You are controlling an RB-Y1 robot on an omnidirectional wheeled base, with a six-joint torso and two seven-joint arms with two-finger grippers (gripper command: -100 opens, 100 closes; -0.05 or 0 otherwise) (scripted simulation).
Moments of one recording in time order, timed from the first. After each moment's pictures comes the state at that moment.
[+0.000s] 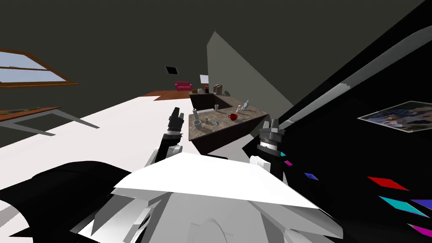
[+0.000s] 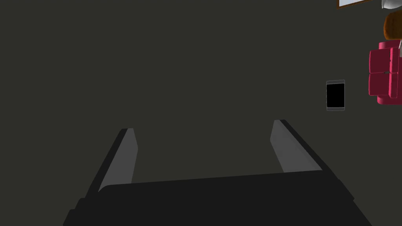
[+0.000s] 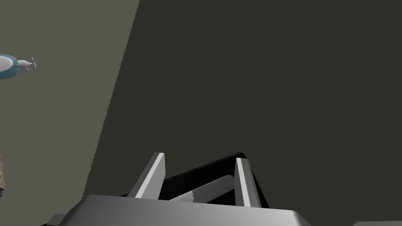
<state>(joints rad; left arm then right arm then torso) 0.56 0.13 0.10 -2.35 -0.05 -0.37 -0.10 0.54 -0.01 -0.06 -2.34 -0.08 -0.39 0.01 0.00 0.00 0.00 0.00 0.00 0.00</state>
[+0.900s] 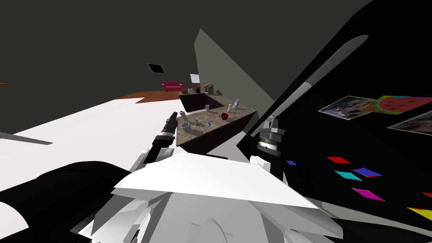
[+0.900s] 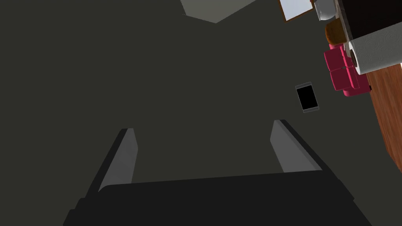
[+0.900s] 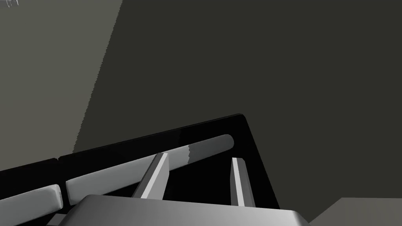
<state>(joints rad) 0.63 0.22 0.24 -2.34 -0.05 -0.19 -0.13 0.54 -0.01 -0.06 -2.34 -0.08 -0.39 0.01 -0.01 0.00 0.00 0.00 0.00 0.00</state>
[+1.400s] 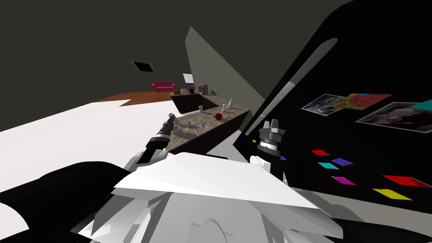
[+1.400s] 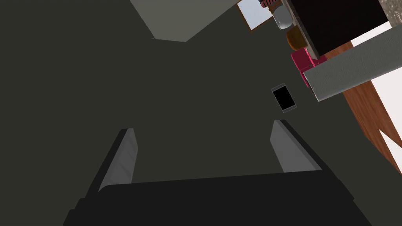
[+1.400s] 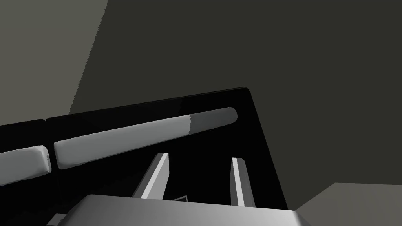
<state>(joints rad) 0.68 0.25 0.32 -2.30 -0.04 -0.06 -0.15 0.54 -0.01 -0.06 -2.34 -0.08 -0.39 0.01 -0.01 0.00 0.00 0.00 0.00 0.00</state>
